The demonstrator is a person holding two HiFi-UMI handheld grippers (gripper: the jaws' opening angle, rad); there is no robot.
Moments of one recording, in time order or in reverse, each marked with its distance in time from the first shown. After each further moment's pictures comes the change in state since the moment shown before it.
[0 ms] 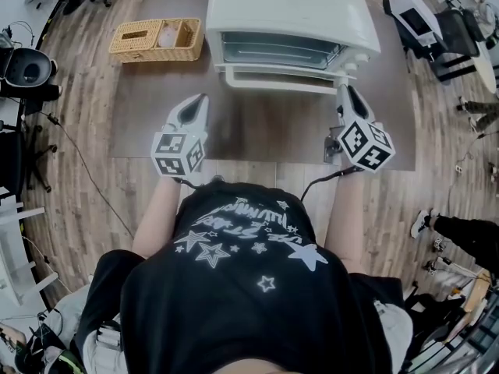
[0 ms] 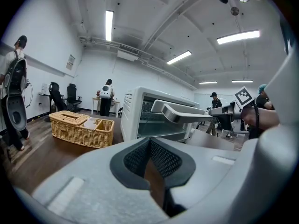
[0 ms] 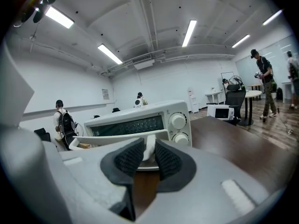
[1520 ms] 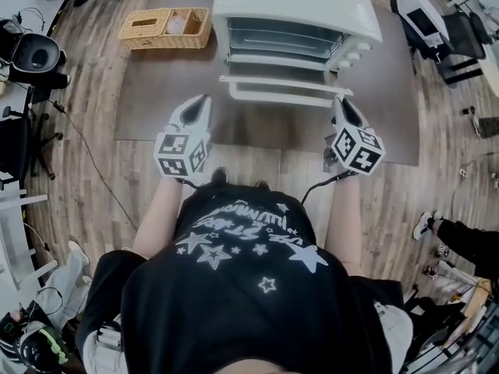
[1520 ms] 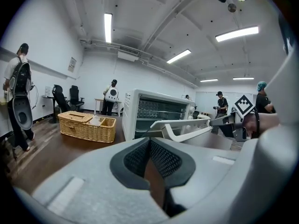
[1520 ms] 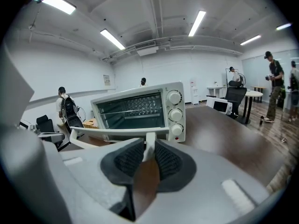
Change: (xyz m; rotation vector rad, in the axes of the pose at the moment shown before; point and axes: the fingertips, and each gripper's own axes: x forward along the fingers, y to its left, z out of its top) left arm -0.042 -0.023 -0.013 0.016 0.009 0.032; right arm -0.036 -0.006 -0.066 -0.079 0.165 -0.012
